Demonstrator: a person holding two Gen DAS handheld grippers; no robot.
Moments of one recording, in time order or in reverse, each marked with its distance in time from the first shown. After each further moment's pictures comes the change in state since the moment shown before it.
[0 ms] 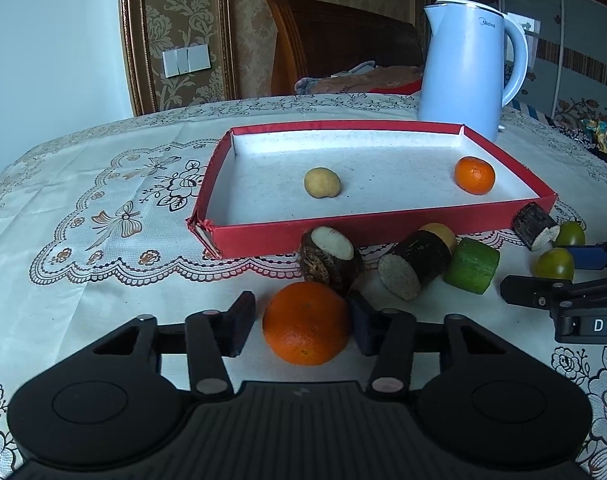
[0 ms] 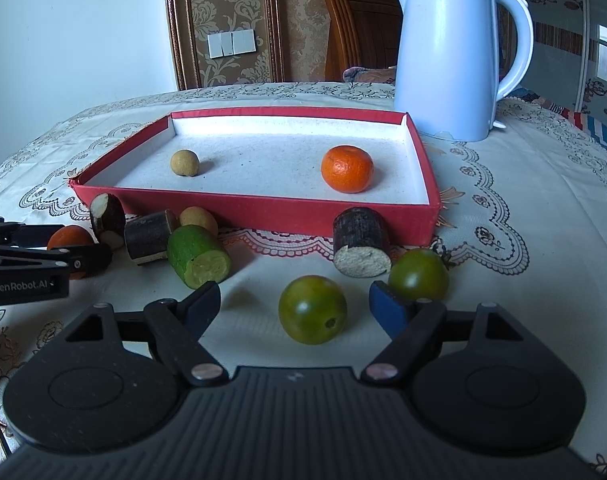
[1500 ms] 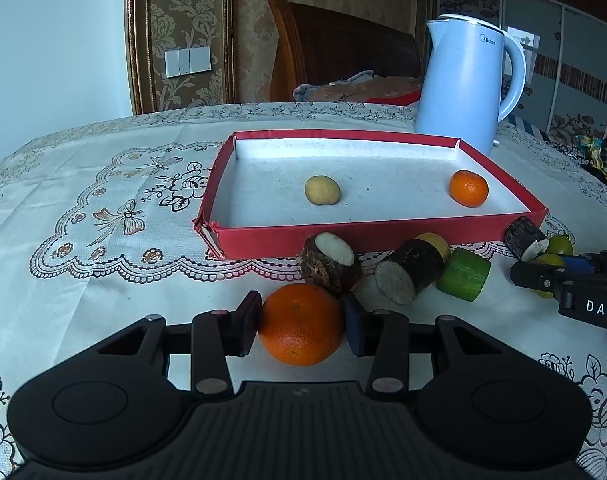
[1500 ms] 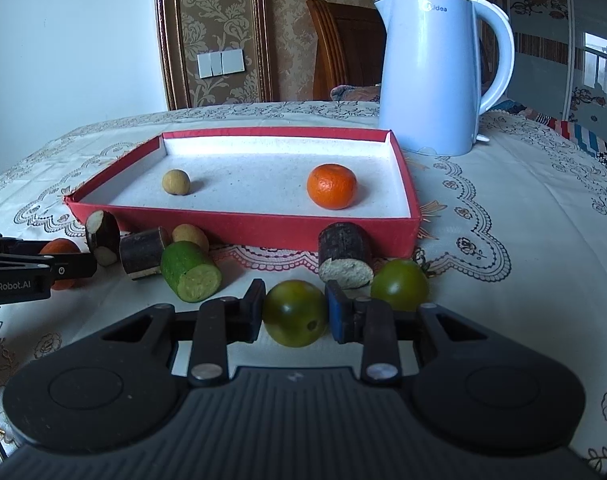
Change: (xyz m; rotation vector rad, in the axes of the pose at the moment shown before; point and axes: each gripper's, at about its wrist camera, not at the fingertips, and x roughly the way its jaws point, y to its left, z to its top) left arm -0.012 0.008 -0.001 -0.047 -0.025 -0.031; right arm -0.012 -0.004 -0.002 0.023 -0.075 -0.025
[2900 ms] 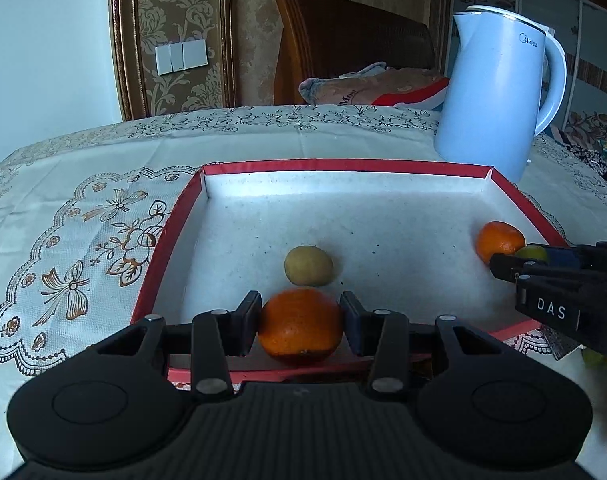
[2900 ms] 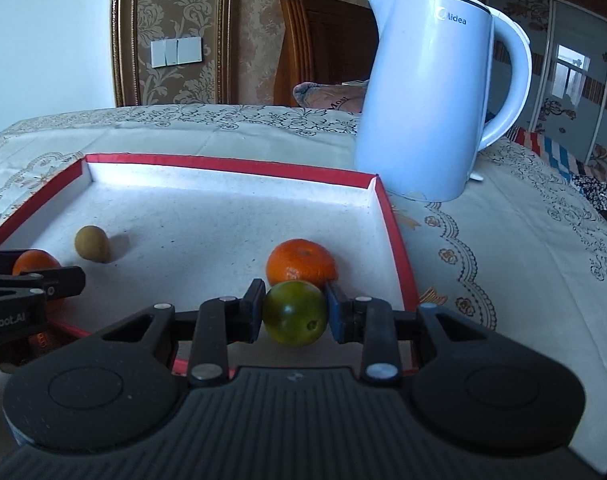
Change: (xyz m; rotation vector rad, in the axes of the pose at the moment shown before) left arm 0.076 -0.022 0.066 -0.005 0.042 0.045; right arm 0.092 0.001 0.071 -0.046 0.057 -0.171
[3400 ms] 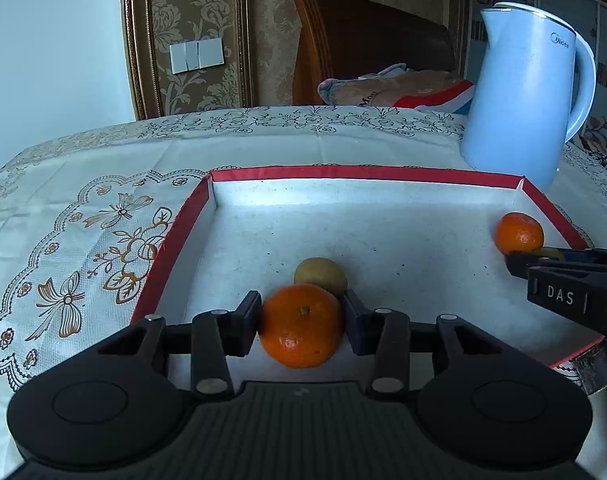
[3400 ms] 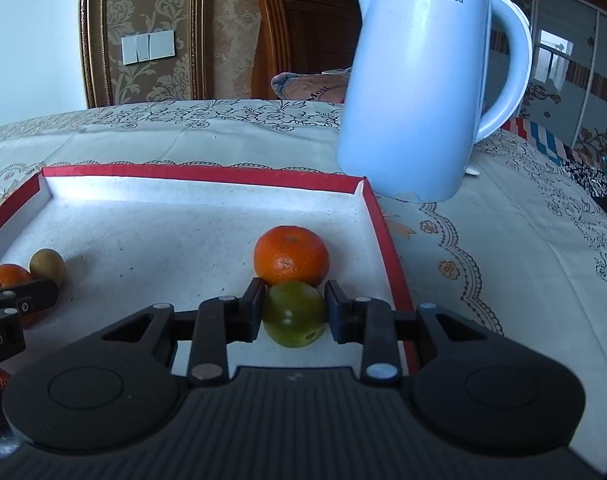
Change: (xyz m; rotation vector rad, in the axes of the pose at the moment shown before) left arm 0.026 -0.001 0.011 -0.022 0.003 0.059; right arm 0.032 -0.008 0.013 0.059 0.027 -0.036
